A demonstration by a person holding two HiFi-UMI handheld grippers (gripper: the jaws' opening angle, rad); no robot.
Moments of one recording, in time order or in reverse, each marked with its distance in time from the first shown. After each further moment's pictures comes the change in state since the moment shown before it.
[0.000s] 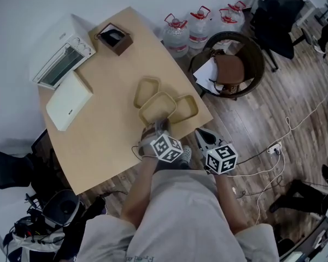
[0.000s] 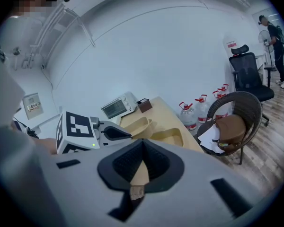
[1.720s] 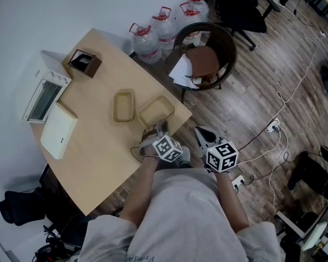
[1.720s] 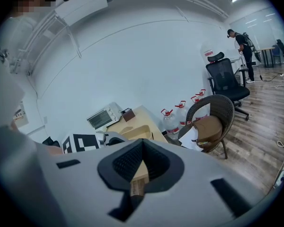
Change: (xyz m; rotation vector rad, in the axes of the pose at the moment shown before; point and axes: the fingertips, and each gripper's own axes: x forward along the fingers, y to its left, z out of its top) left arm 0.035 -0.081 0.067 0.290 -0.045 -0.074; right arm -0.081 -0.066 -0.005 0.105 -0.115 -0.165
